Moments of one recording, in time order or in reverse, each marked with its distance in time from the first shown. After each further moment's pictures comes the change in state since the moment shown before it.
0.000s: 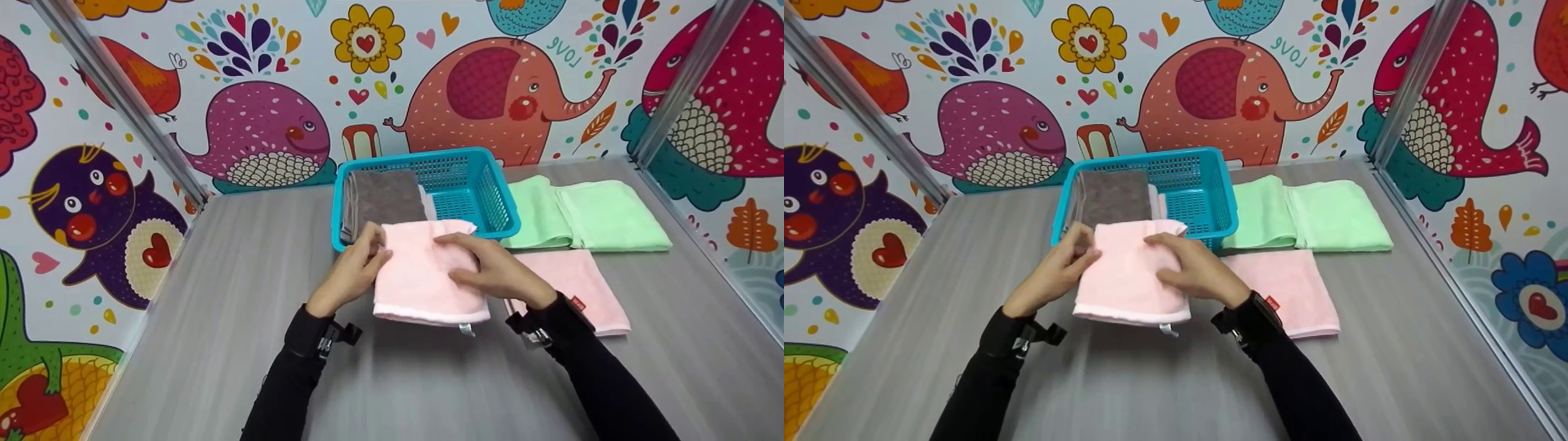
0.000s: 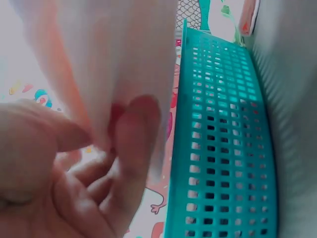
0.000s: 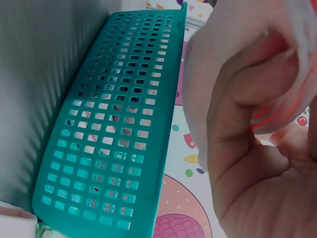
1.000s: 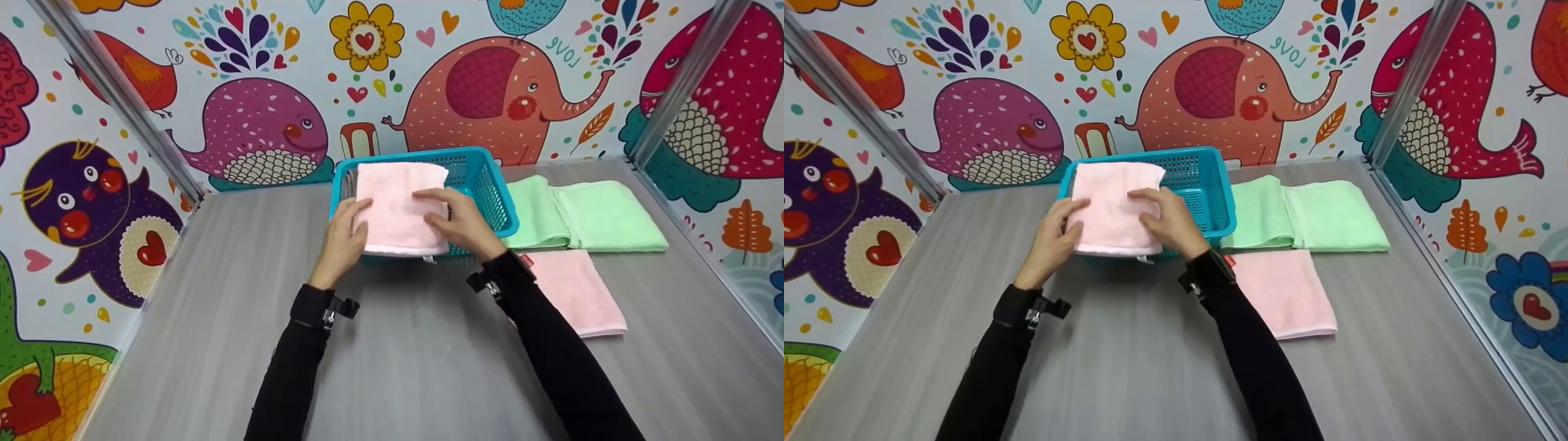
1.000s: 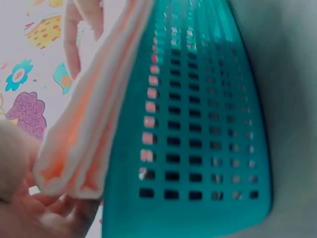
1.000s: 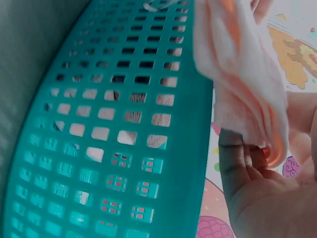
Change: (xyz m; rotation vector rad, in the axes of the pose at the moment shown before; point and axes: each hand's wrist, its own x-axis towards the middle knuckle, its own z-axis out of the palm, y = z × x) left_hand 0.040 -0.038 -0.008 0.035 0.342 -0.001; right_hand 0.086 0.013 0.005 0.056 0.248 0.000
